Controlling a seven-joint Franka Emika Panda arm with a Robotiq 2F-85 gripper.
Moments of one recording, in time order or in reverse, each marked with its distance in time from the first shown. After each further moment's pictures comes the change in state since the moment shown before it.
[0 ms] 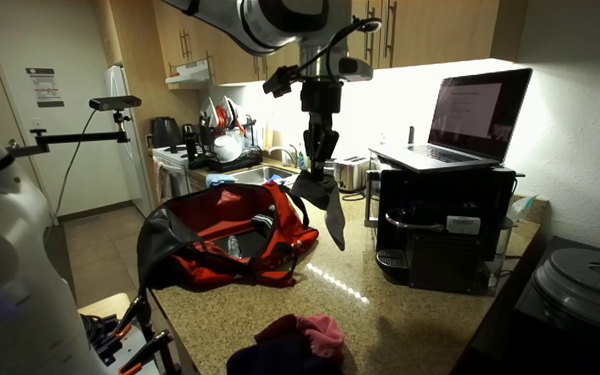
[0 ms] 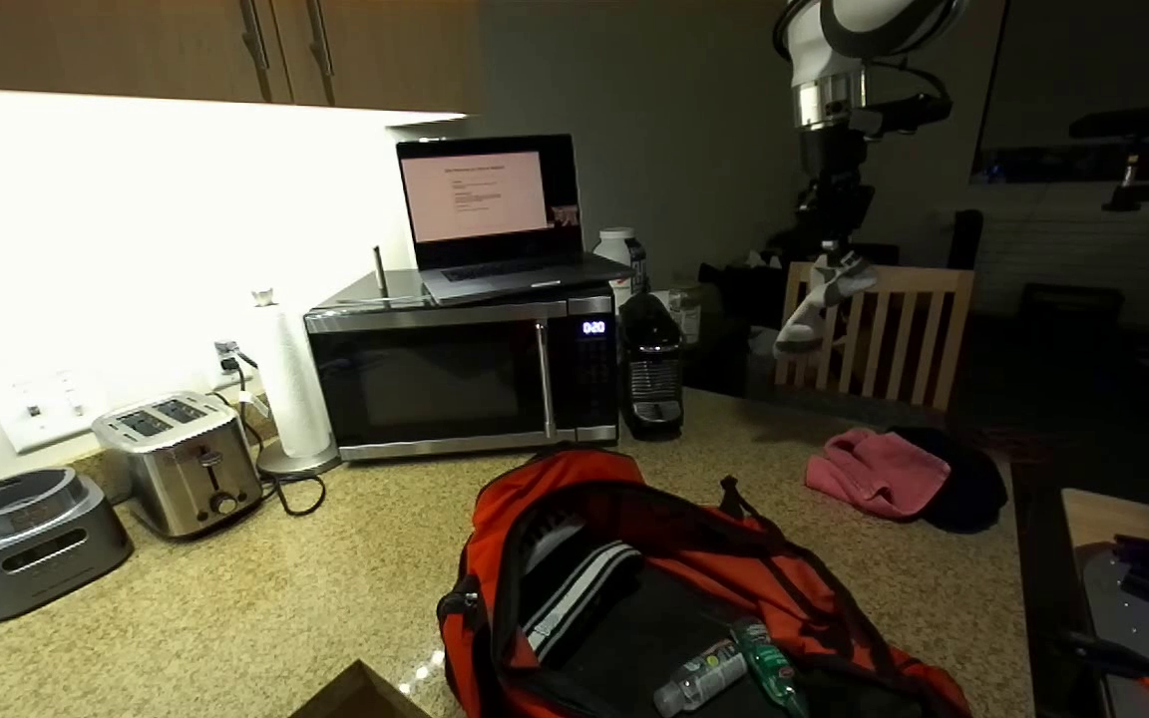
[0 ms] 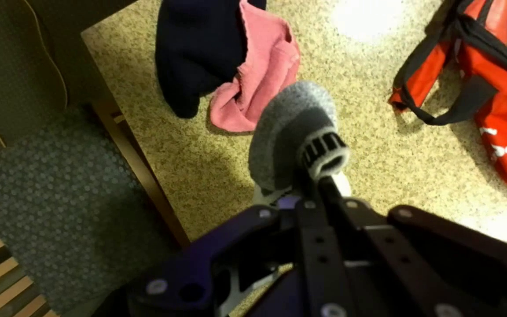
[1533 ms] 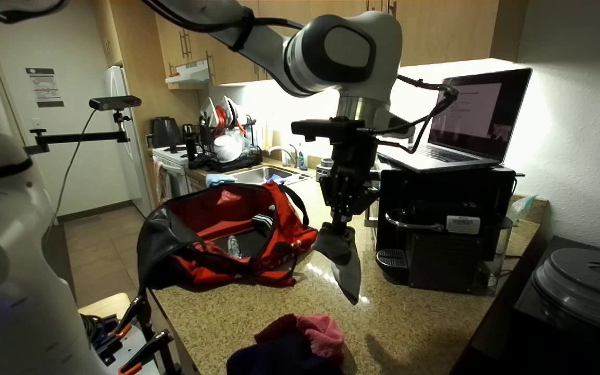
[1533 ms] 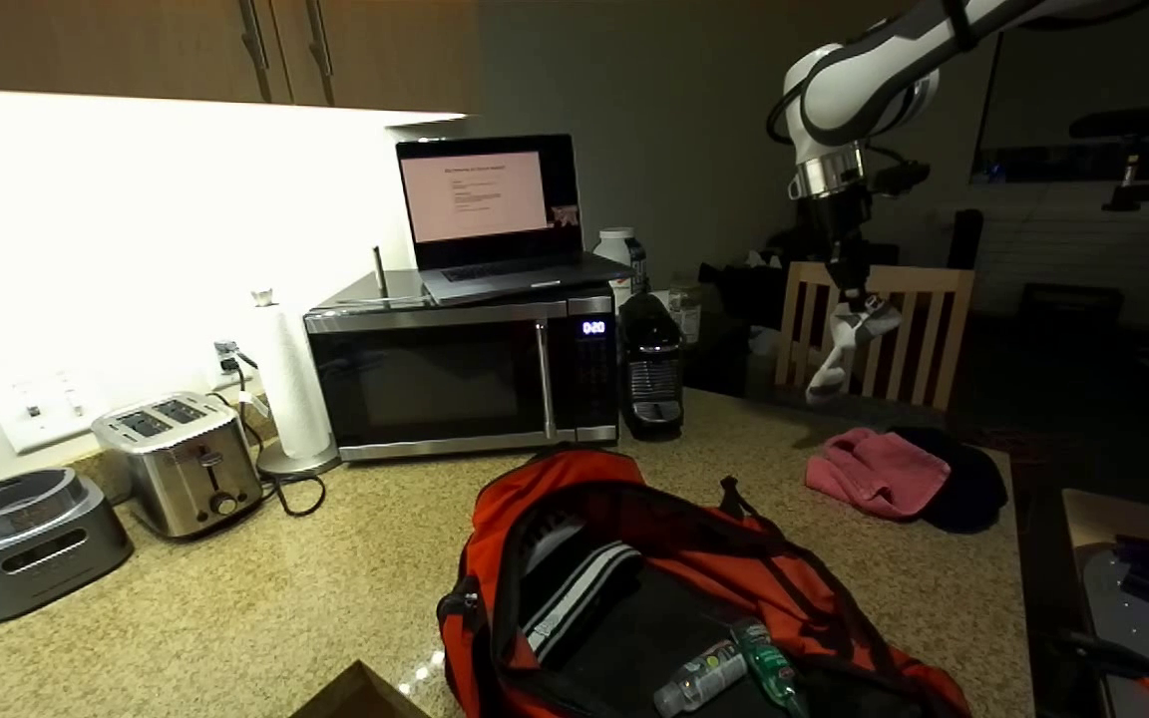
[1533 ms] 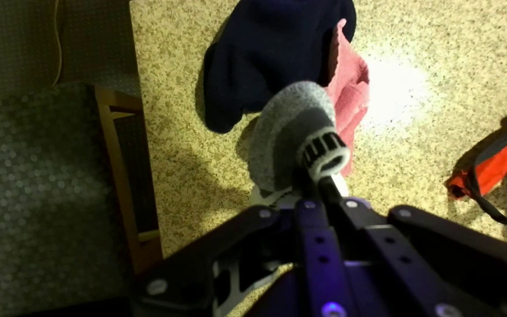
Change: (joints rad) arm -0.062 0.190 -0.091 0.015 -0.012 0.039 -0.453
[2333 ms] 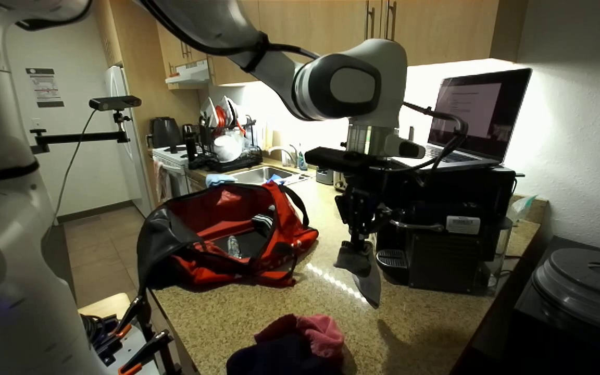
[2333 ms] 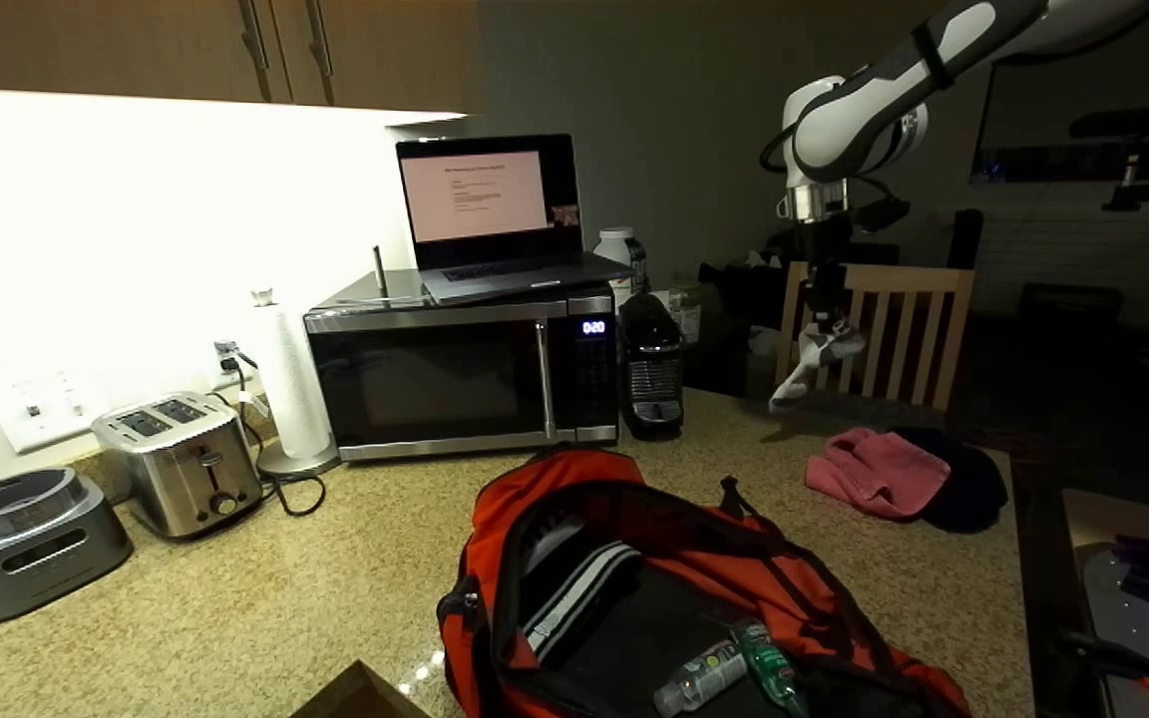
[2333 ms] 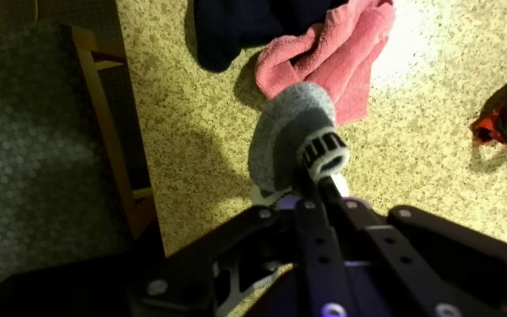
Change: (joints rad) arm -0.020 0.070 0.000 -0.038 0.067 0.233 -0.019
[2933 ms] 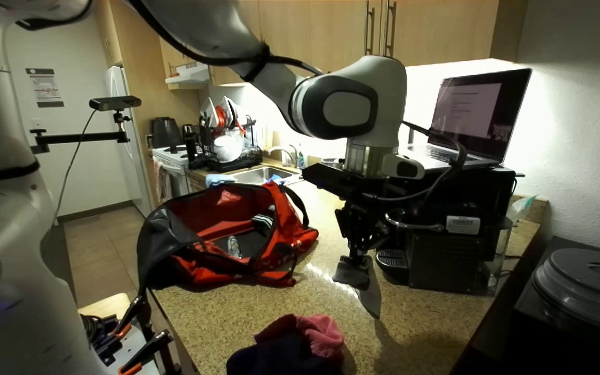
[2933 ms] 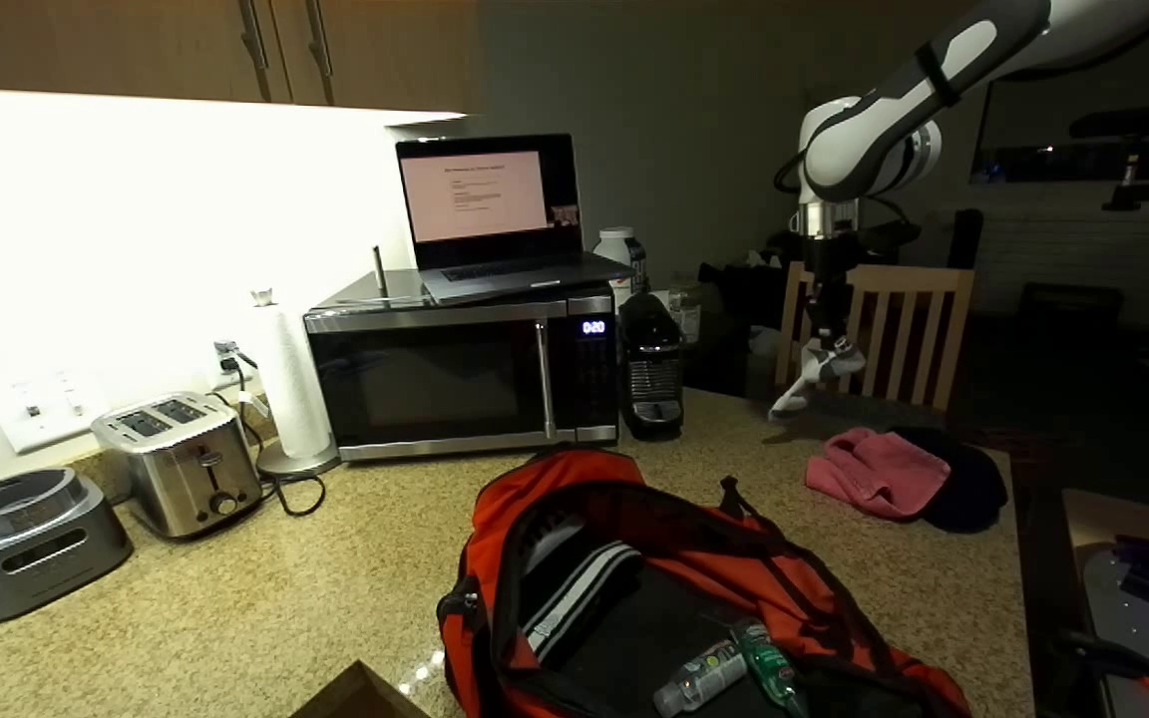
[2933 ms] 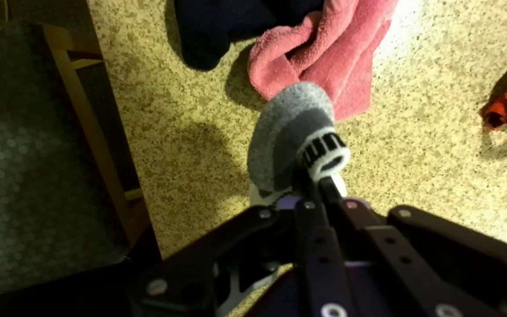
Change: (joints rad) arm -0.030 0.000 -0.001 -0.080 0.055 0.111 0.000
